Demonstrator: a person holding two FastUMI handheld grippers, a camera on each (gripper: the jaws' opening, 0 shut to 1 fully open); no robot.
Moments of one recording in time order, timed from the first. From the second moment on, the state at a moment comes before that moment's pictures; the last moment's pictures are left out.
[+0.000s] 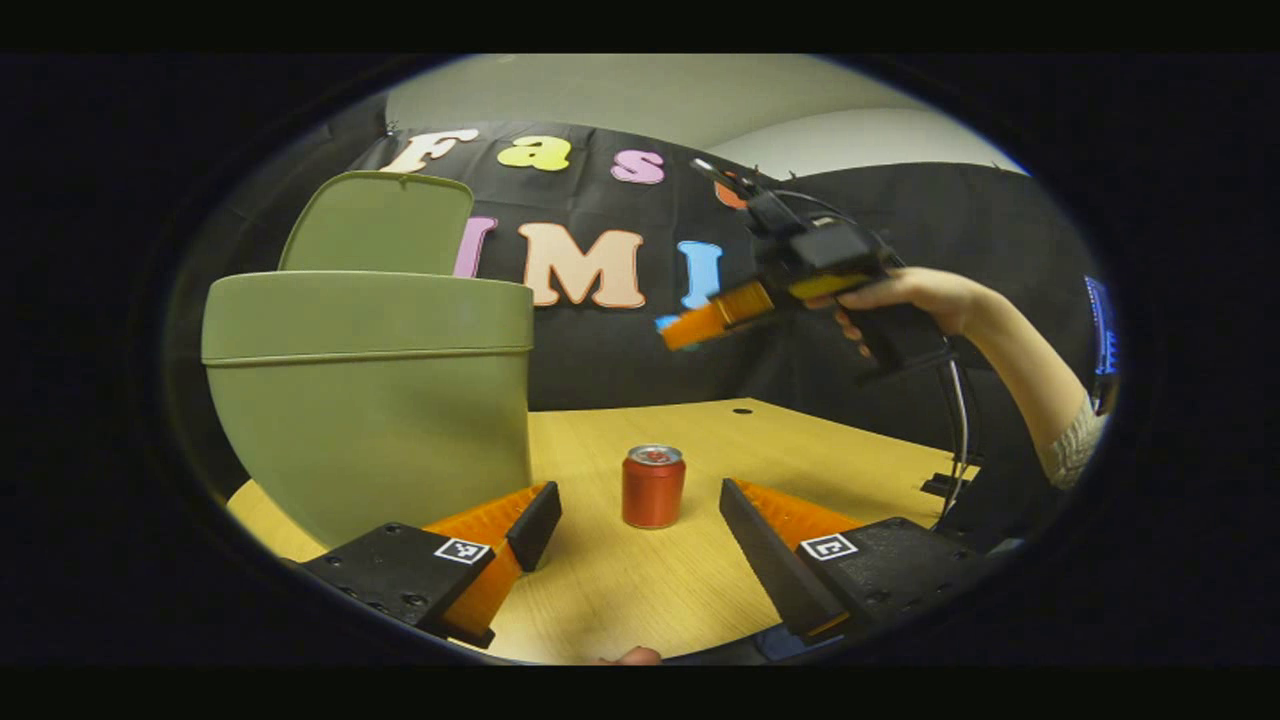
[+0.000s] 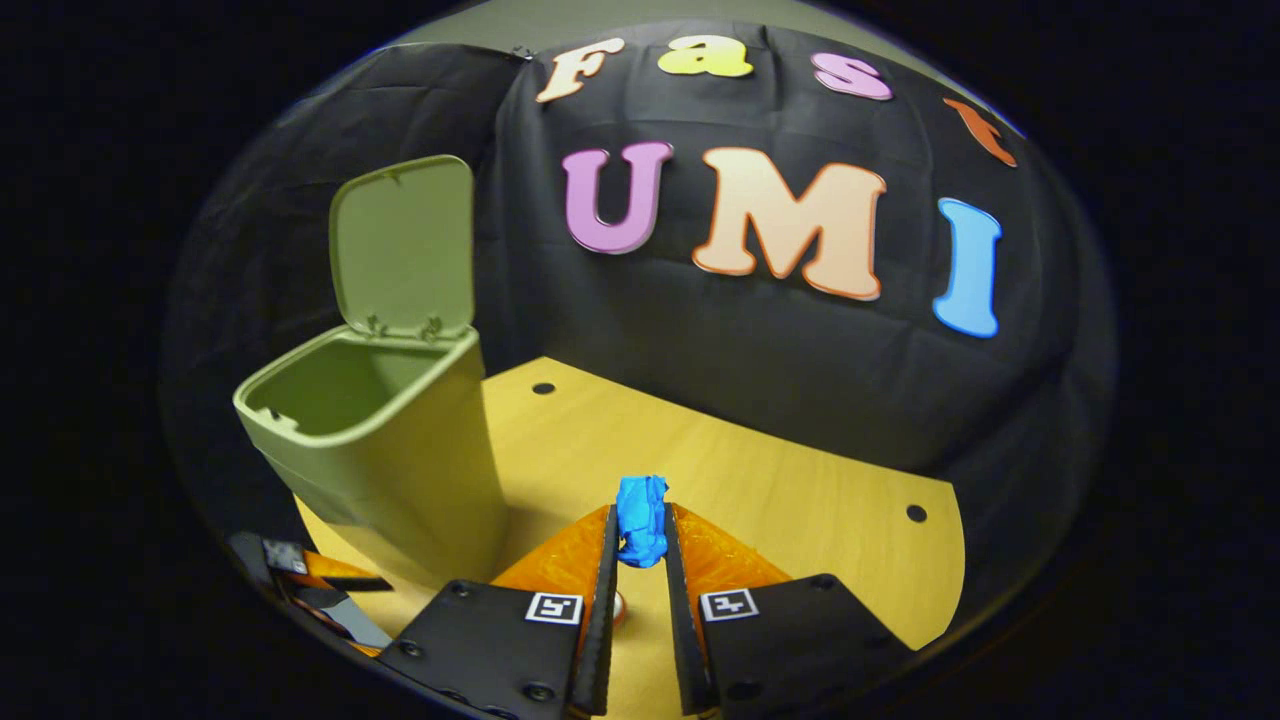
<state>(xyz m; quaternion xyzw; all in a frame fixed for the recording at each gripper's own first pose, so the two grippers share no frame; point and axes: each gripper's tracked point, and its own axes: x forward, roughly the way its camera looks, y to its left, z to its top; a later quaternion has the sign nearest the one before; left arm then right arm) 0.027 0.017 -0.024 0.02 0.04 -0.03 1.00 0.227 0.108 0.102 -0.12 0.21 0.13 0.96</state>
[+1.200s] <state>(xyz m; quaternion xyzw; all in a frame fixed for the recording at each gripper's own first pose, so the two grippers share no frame) 0.024 0.012 -0.028 0.01 0.05 -0.03 1.00 0.224 0.296 0.145 -0.12 0.15 0.30 0.93</state>
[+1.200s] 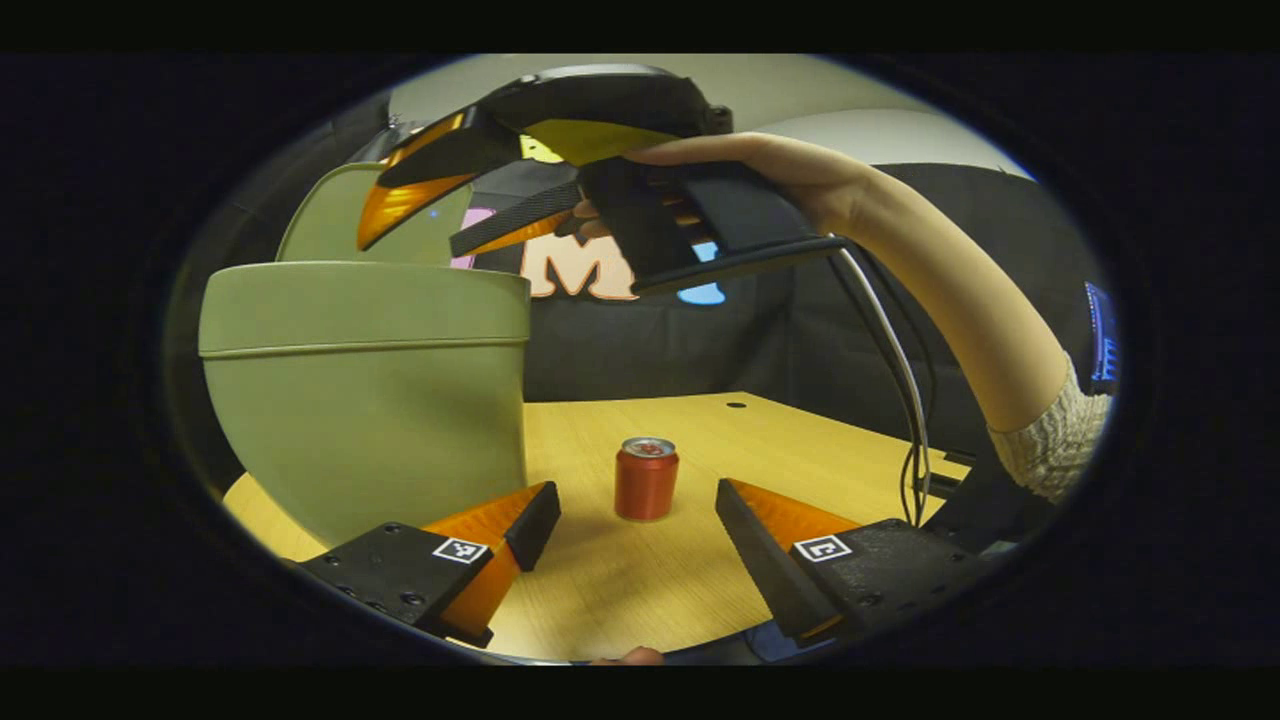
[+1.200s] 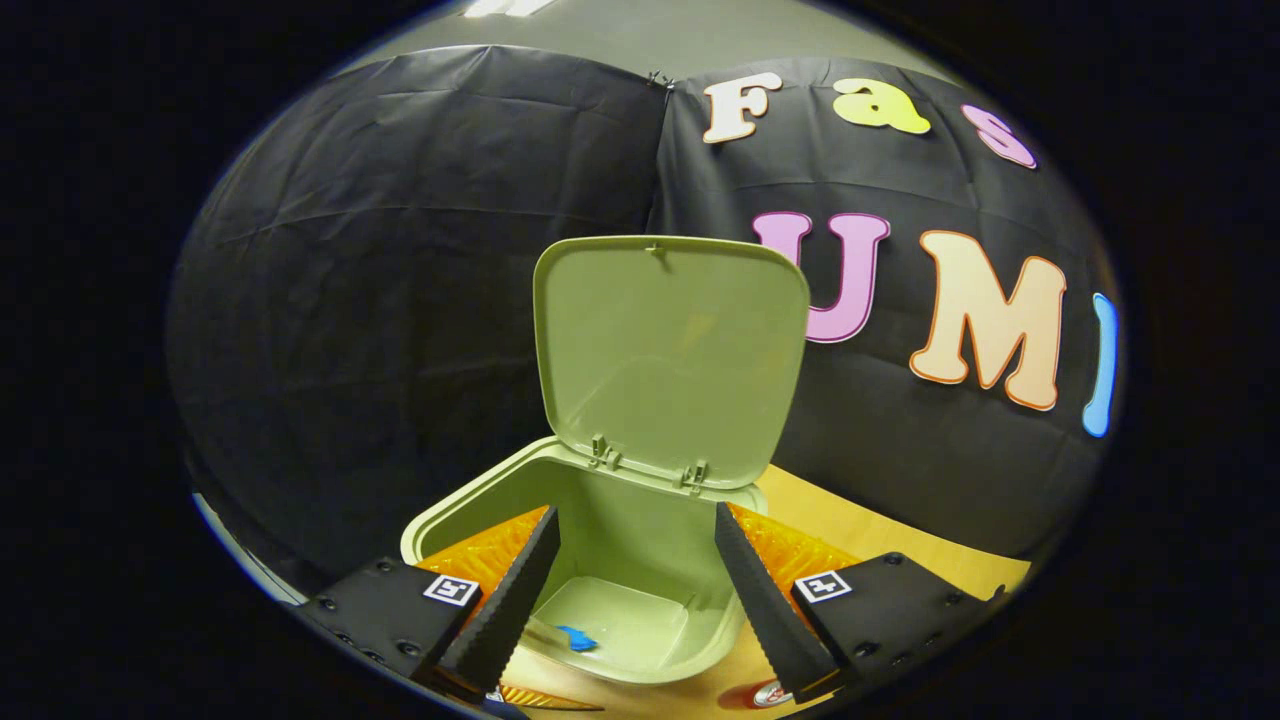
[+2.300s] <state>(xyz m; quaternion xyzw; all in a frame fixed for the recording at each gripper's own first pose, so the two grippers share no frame) 0.094 -0.004 -0.052 0.04 0.10 -0.03 0.99 0.122 0.007 0.029 -0.04 0.10 0.09 0.99</state>
